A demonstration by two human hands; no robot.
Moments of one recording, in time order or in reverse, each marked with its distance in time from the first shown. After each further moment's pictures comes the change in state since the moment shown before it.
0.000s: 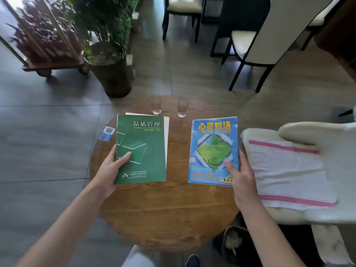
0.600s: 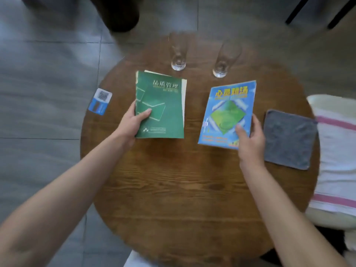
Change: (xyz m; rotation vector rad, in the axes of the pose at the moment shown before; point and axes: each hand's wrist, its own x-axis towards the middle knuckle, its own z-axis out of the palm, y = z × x) left_hand 0.300 -0.075 -0.055 0.206 0.124 -0.169; right_hand 0.229 0.169 0.135 -0.280 0.143 0.097
